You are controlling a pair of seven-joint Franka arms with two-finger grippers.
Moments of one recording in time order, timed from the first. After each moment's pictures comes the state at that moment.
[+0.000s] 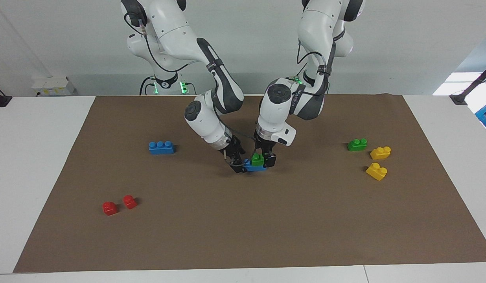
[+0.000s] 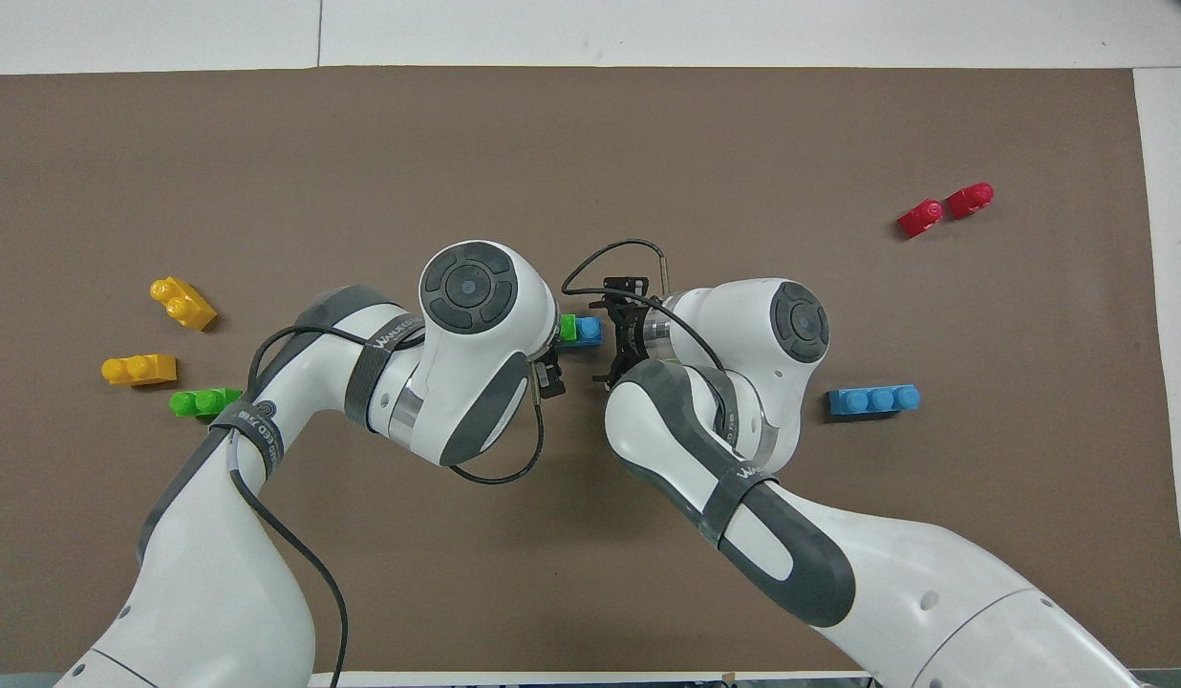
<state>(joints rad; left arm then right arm) -0.57 0.35 -0.05 -1.85 -0.05 2.27 -2.37 0.43 0.42 0.12 -1.98 0.74 2.63 1.44</state>
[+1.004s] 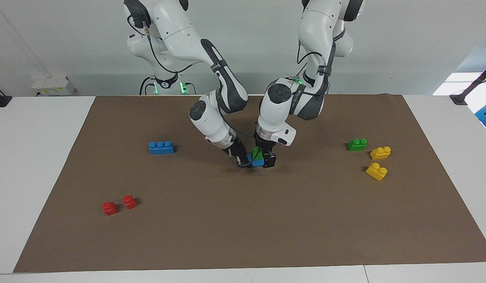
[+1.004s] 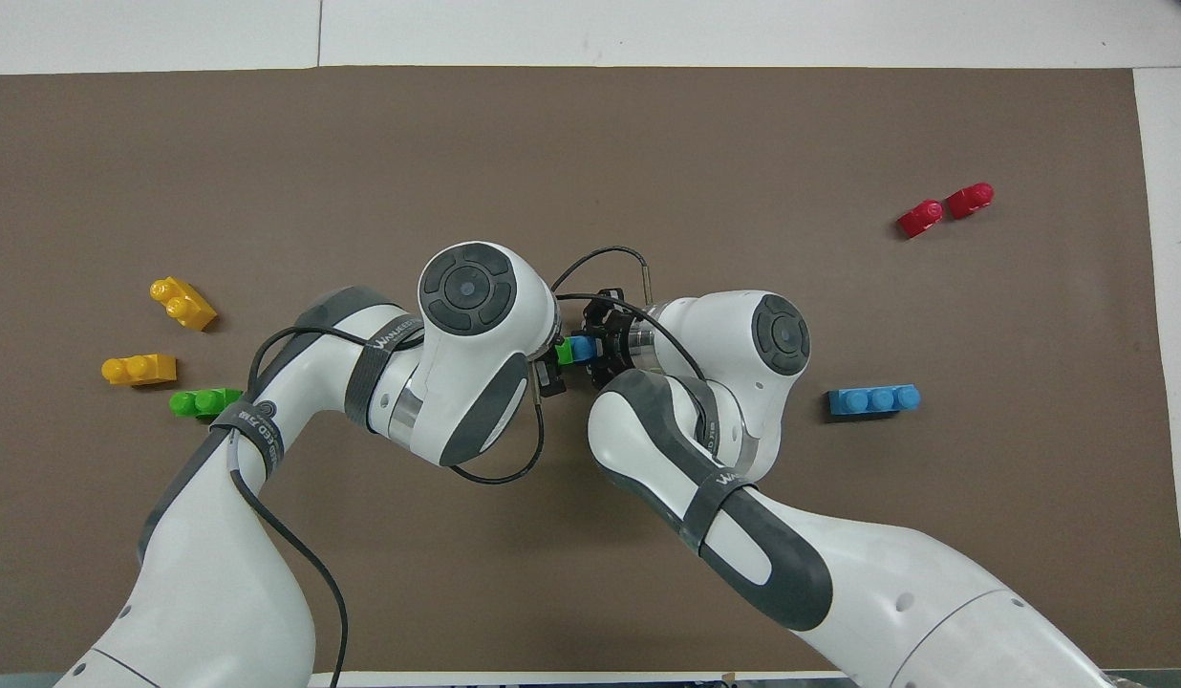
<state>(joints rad) -0.57 0.35 -0.05 -1.85 -0.05 2.28 -2.37 0.46 0.43 0.12 -1.97 0.77 2.65 1.34</state>
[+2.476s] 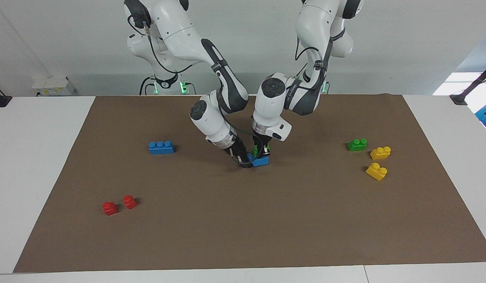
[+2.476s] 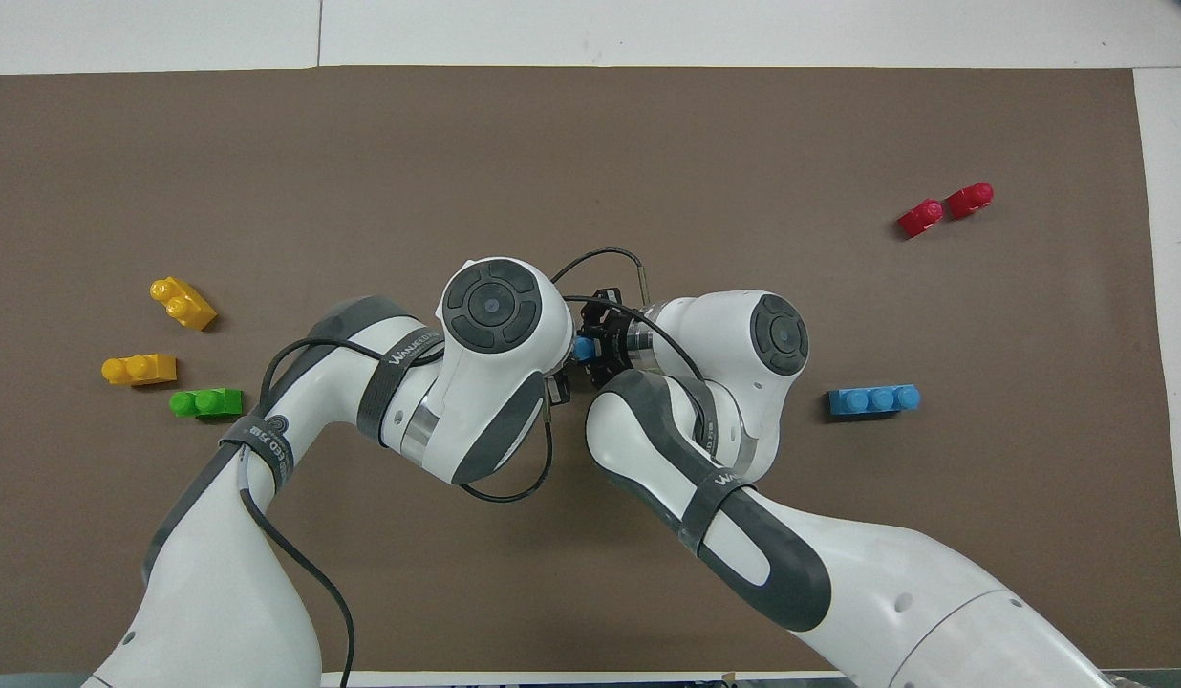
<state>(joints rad) -0.61 0.30 -0.04 -1.86 -0.04 2.22 -2.36 0.46 0.43 0.12 -1.97 0.77 2.65 1.32</state>
